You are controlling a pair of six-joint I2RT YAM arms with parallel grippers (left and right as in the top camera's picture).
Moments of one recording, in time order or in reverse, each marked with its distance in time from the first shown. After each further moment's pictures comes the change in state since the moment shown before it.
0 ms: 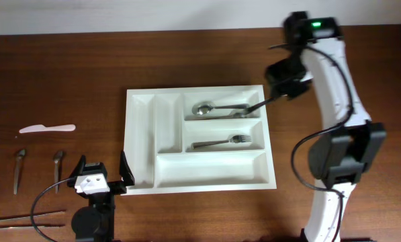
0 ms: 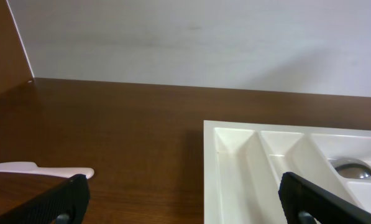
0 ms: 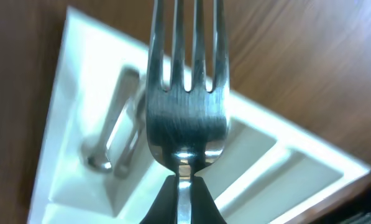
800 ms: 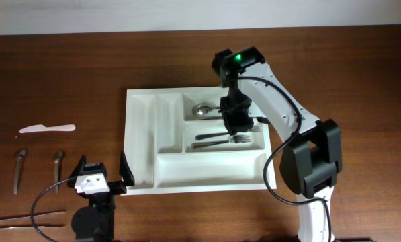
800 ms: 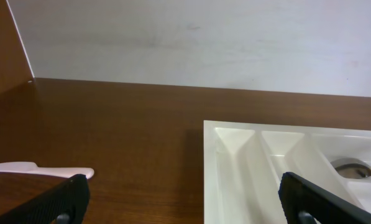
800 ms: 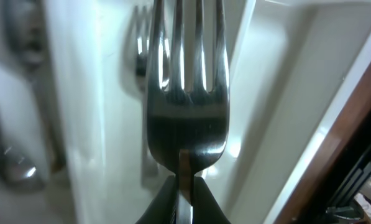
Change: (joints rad) left arm 0.000 0.000 0.000 0.000 0.000 0.000; right arm 0.298 0.000 -0.220 0.041 -0.004 0.632
